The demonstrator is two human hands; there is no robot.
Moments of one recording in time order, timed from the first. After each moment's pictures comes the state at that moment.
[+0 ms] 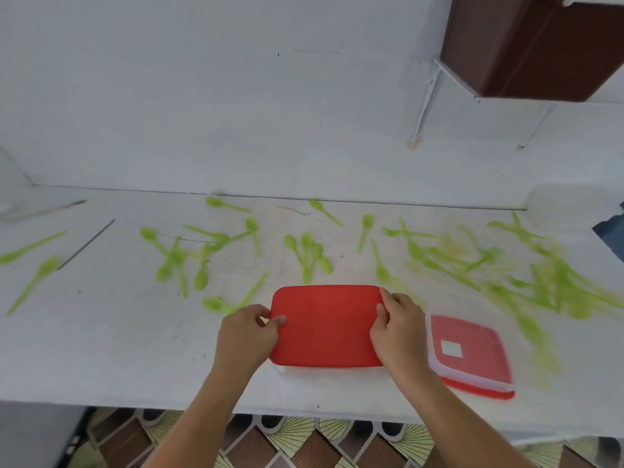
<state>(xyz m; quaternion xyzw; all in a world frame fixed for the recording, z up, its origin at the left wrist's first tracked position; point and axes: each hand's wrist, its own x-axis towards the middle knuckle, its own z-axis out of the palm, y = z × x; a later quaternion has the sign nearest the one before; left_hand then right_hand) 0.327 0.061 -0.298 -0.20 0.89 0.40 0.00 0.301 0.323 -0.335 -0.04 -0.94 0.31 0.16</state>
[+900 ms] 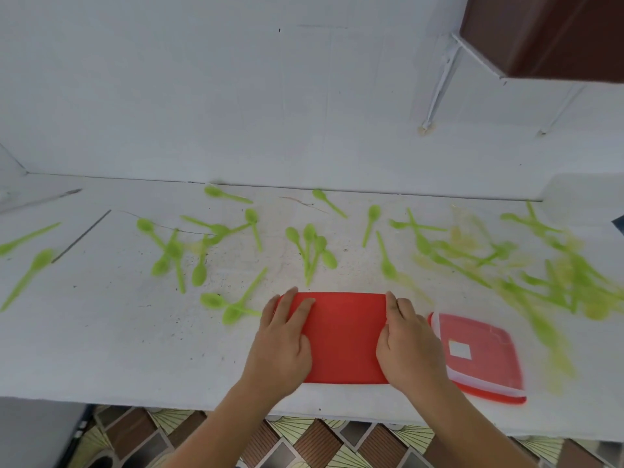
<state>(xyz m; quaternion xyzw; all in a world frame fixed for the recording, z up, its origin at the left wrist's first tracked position) 0.336 0.096 -0.328 0.04 0.96 0.28 0.00 0.313 0.329 -0.323 -0.01 -0.99 0.12 -0.01</state>
